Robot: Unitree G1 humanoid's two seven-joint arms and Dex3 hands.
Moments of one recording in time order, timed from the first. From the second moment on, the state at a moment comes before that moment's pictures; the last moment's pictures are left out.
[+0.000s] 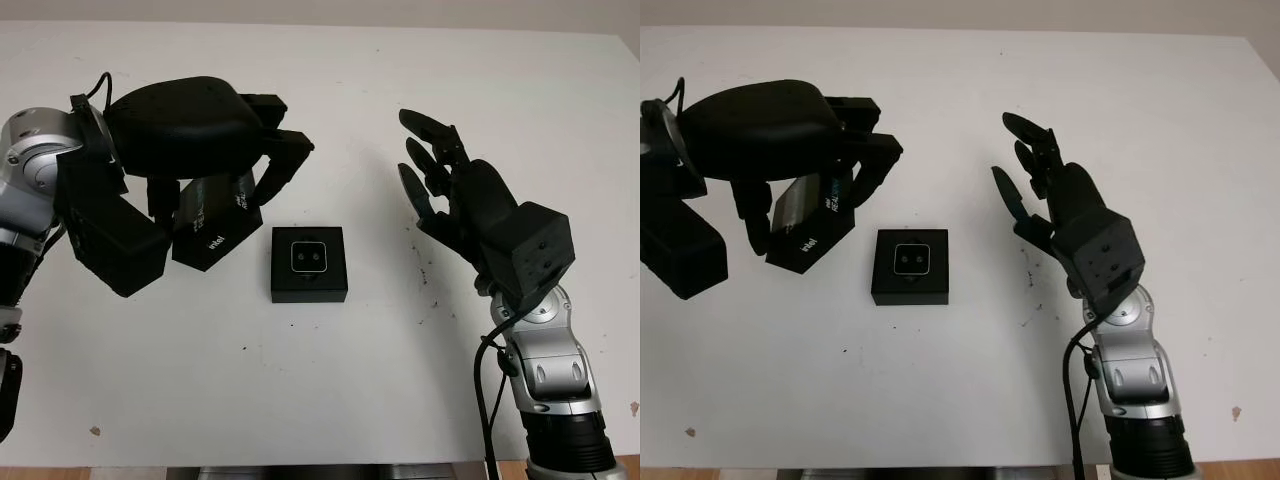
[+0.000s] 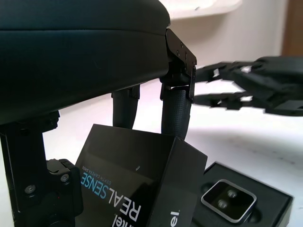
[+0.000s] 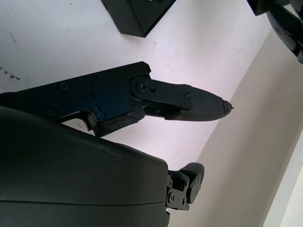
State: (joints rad) left arm -0.99 0.79 -0.25 0.36 0.38 -0.91 -0.60; right arm -0.31 -0.26 -0.01 -0.19 -0.11 0.23 0.15
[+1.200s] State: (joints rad) left arm -1.08 0.59 -0.38 0.53 0.56 -0.98 -0.54; right arm -0.50 -0.34 -0.29 -0.29 0.07 0.38 0.06
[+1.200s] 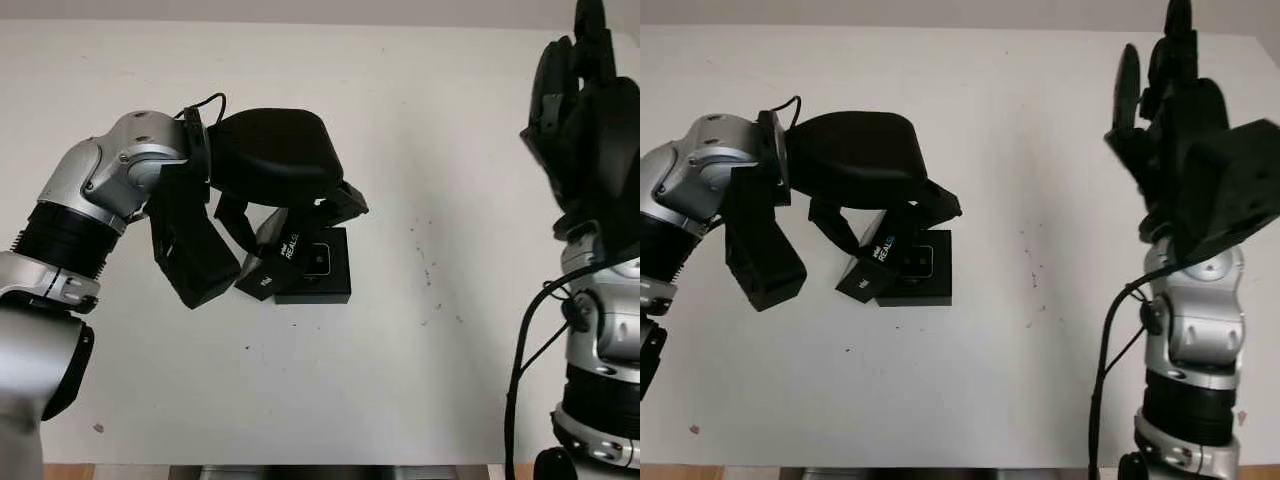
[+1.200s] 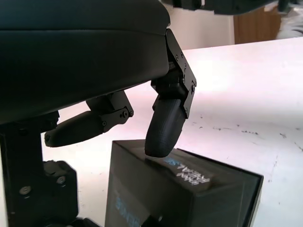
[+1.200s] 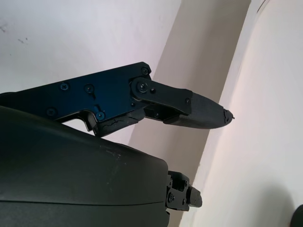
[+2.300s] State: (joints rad) left arm -1.04 0.44 -0.33 -0.03 0.66 0.07 -0.64; right arm -0.47 -0.34 -0.16 -0.25 -0.07 0.30 0.05
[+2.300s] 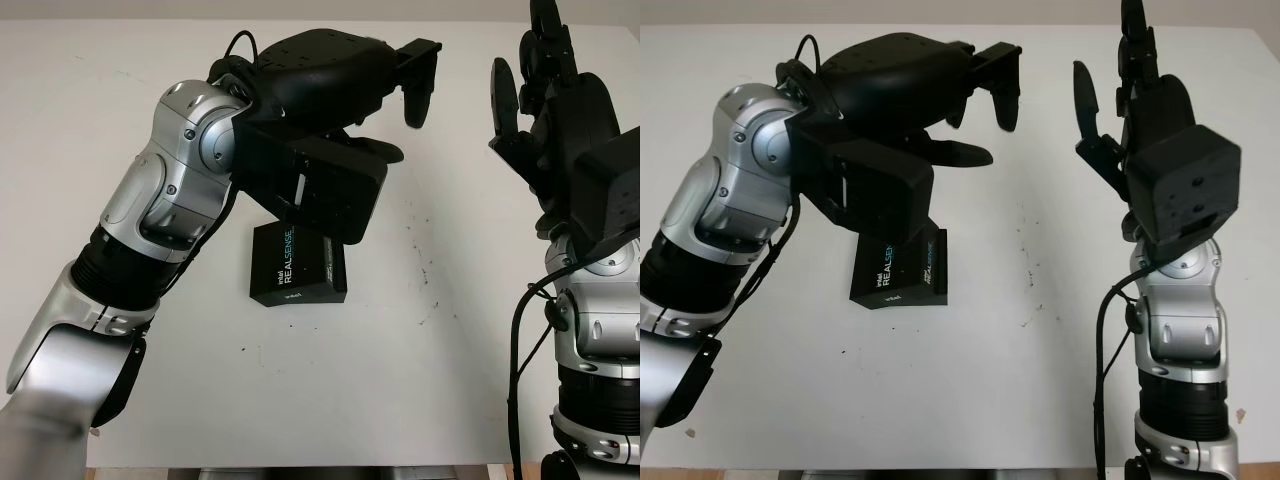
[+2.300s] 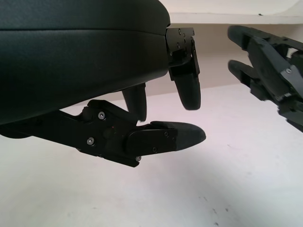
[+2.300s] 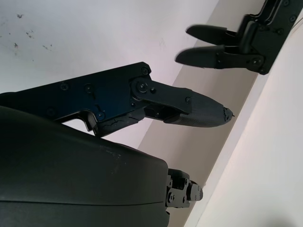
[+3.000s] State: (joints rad) left arm -0.74 0.60 0.05 -0.10 0.12 0.13 -0.69; right arm -0.48 -0.32 -0.18 -0.20 0.02 0.30 0.08
